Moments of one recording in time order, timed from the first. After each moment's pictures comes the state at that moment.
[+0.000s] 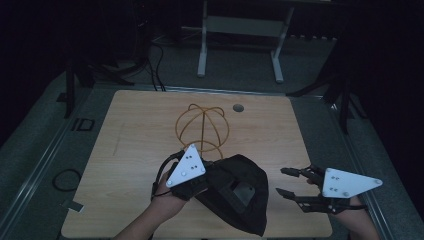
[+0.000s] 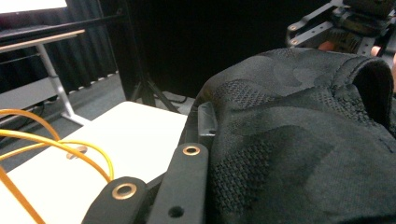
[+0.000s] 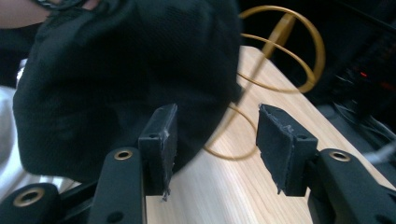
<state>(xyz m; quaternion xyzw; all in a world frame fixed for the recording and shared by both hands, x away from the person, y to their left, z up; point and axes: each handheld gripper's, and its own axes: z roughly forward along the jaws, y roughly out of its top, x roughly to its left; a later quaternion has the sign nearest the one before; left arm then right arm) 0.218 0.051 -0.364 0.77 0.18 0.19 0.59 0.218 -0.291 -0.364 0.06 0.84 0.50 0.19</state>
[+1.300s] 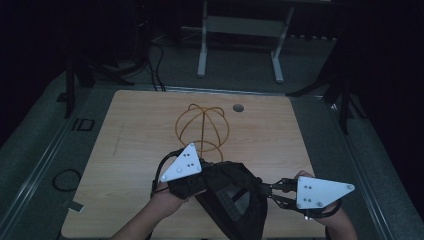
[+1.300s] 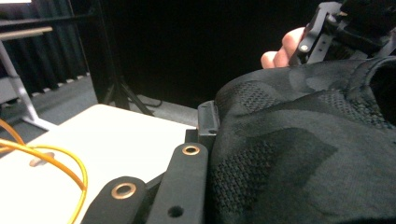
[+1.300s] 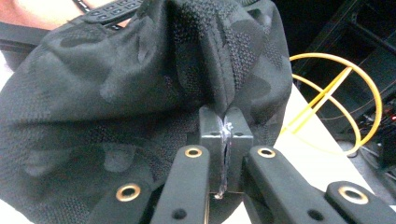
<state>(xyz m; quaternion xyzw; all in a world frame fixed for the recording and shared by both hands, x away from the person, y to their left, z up) 0.227 0.057 -0.368 0.77 0.16 0.13 0.61 0.208 -0.240 -0.357 -0.03 0.84 0.50 0.18</state>
